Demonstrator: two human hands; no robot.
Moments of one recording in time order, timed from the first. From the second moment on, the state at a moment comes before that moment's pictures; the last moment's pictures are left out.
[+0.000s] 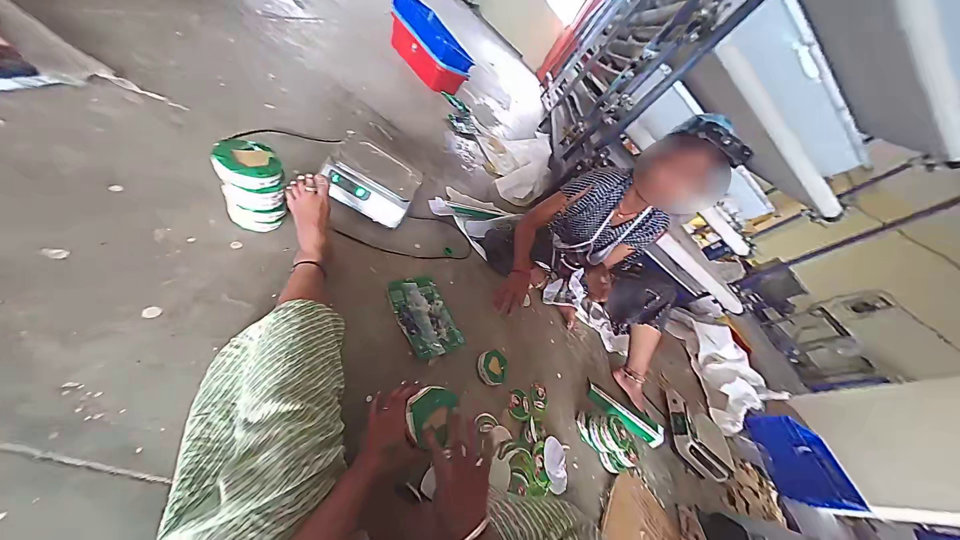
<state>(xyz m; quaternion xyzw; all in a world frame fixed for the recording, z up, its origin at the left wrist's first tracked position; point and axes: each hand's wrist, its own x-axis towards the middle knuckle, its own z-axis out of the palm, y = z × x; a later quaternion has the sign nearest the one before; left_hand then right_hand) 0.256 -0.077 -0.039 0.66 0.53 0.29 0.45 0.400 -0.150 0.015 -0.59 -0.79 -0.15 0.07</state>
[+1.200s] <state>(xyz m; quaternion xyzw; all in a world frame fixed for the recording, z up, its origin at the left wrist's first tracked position) 0.259 -0.081 -0.047 0.65 0.54 0.32 0.43 0.425 -0.162 0.021 -0.60 -0.79 -0.07 0.02</state>
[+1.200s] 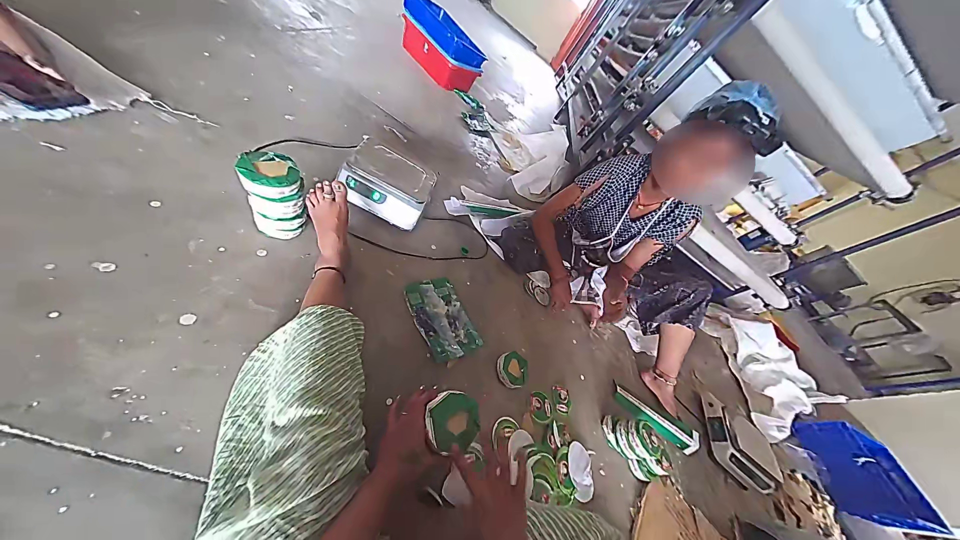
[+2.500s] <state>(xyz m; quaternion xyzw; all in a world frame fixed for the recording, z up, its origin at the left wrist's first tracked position) 0.257 -0.113 -0.034 0.61 0.55 0.48 0.30 0.603 -0.043 0.011 -0.77 -0.46 0.38 0.21</state>
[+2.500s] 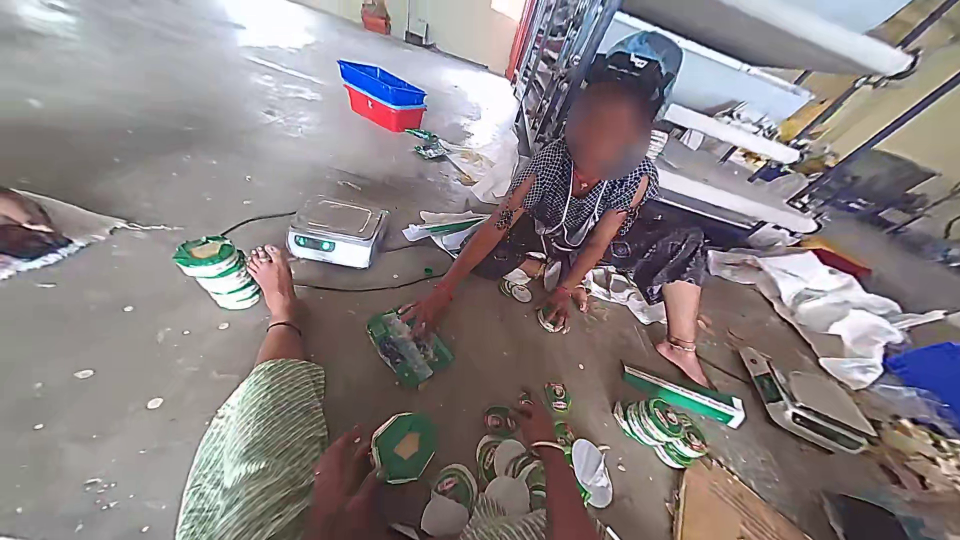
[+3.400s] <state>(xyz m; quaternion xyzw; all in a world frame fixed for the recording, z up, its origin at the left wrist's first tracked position) 0.297 -0.088 0.014 0.60 0.69 0.33 0.25 0.450 -0.051 0.040 -0.66 -0.60 0.40 0.21</state>
